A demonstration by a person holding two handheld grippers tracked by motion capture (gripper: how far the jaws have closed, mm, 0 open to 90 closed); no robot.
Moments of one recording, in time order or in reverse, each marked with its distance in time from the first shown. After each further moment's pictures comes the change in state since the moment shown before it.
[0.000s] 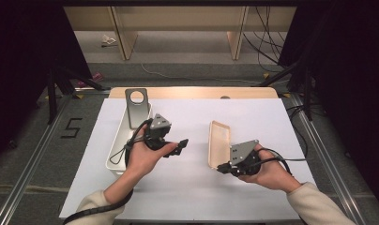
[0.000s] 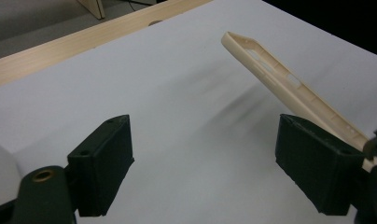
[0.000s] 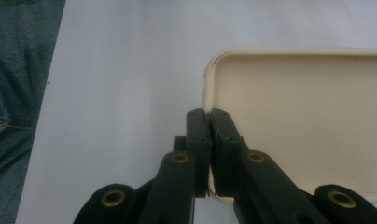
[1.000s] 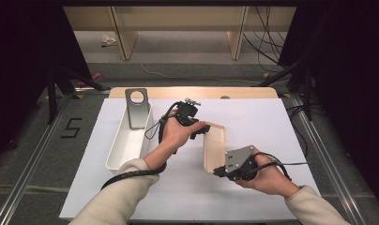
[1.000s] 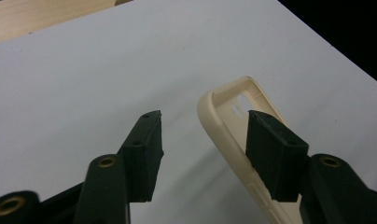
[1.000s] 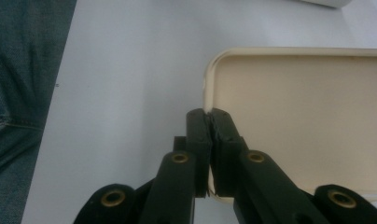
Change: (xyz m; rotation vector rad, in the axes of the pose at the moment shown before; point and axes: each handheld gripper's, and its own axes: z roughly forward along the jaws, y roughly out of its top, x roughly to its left) left arm -0.011 0.052 0.076 0.158 -0.073 -0.130; right arm 0.015 0.014 0.002 0.014 -0.023 -0.084
